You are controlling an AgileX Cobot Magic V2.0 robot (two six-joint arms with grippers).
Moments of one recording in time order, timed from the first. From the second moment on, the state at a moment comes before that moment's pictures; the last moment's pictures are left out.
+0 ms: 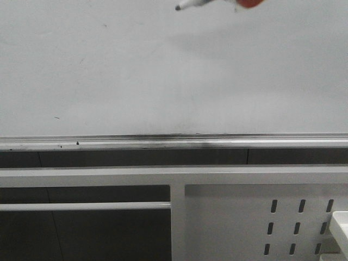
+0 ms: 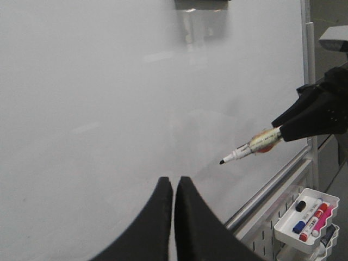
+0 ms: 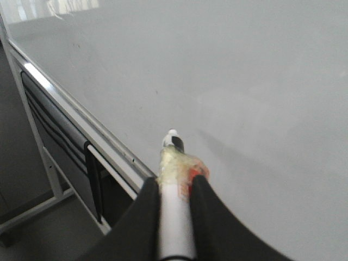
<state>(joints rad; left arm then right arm) -1.28 0.15 -0.48 1.07 0.57 -0.79 0.63 0.81 -0.61 0.80 0.14 -0.92</state>
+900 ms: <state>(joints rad) -1.28 0.15 -0.48 1.13 0.59 -0.79 0.69 0.94 -0.65 0.72 -0.04 -0.92</state>
